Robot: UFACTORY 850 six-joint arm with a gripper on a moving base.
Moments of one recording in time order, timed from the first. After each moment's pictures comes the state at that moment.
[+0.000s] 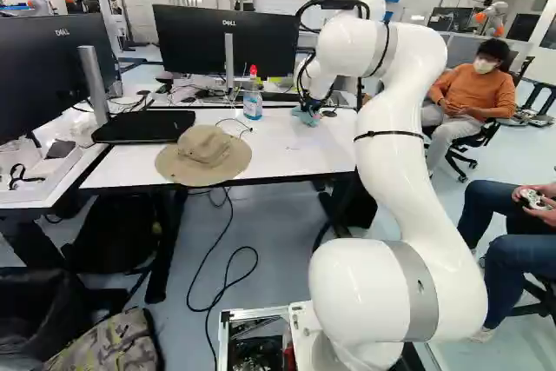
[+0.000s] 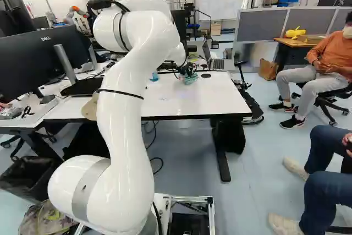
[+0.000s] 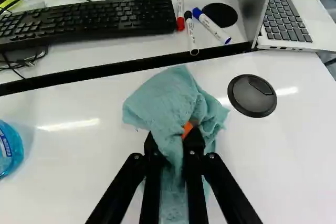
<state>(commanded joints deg) -8.3 -45.6 -94.0 0.0 -5.2 0.0</state>
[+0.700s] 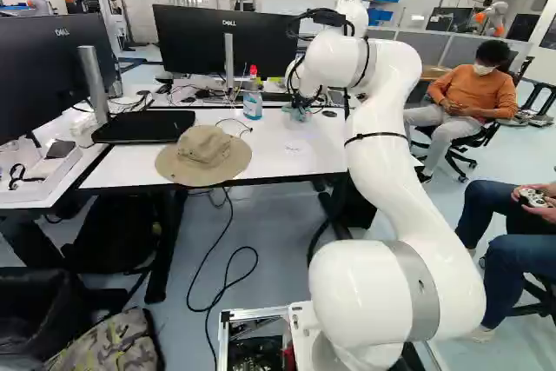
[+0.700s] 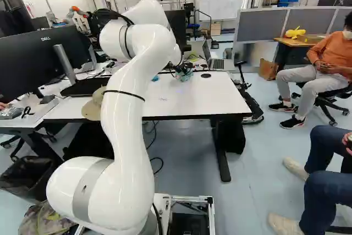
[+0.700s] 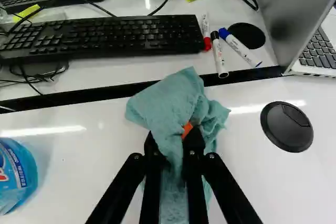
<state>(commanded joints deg) -4.9 -50.5 -101.2 0.0 -5.2 0.0</state>
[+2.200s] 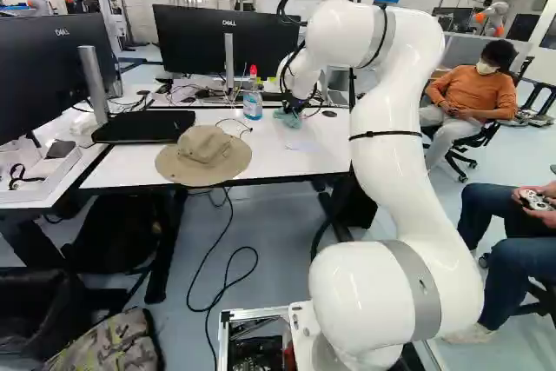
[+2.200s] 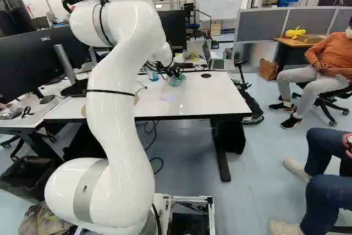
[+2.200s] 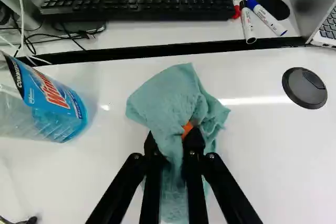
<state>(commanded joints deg) -1.9 -39.1 -85.4 0.0 -5.2 0.0</state>
